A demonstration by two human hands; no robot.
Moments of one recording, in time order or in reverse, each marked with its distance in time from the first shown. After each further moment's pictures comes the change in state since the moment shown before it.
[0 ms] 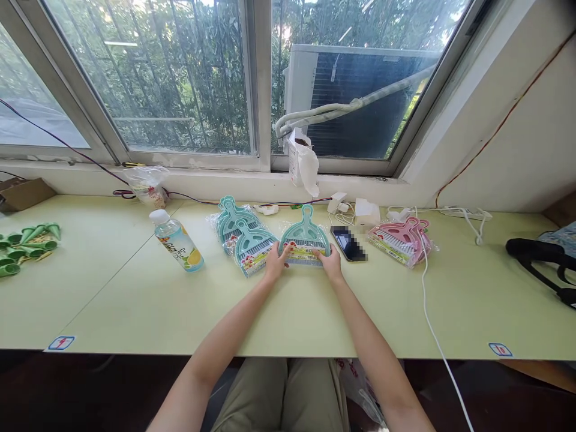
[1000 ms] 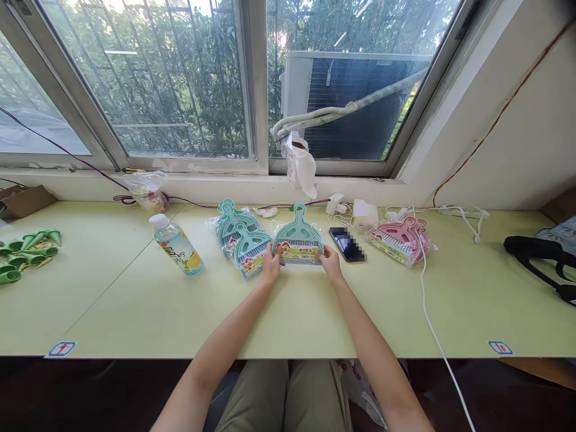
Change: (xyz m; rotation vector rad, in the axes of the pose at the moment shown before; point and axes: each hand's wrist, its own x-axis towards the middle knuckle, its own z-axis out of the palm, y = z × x) left_hand 0.004 -0.009 -0.001 -0.170 0.125 0.001; right_hand -0.006 -0.011 0.001 0.266 -0.135 0.002
